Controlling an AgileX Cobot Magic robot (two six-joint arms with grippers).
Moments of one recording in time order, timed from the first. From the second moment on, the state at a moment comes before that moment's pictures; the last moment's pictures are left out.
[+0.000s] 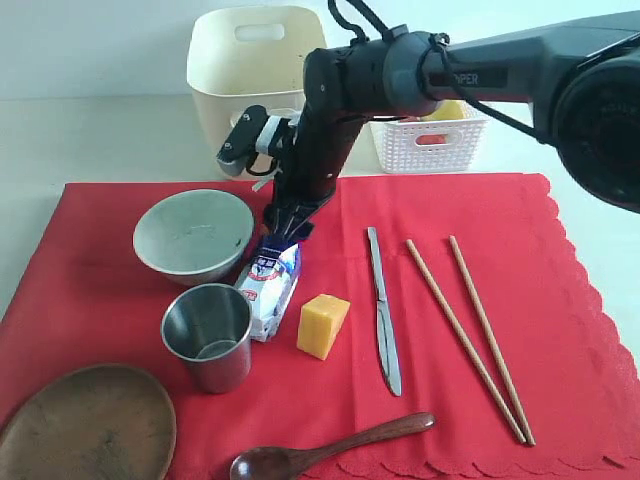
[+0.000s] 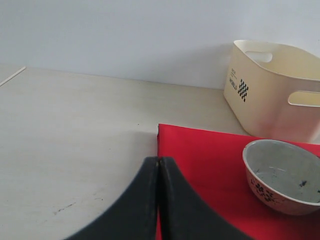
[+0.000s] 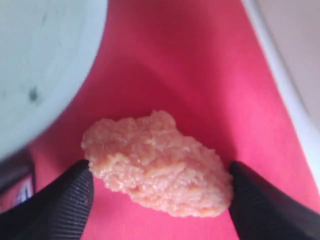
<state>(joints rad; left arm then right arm) 0.05 0.01 0.00 -0.15 0.26 0.05 0.60 2.35 -1.77 0.14 0.78 -0.69</state>
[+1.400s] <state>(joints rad) 0.05 0.01 0.00 -0.15 0.26 0.05 0.28 2.10 -1.77 -0.15 0.62 -0.03</state>
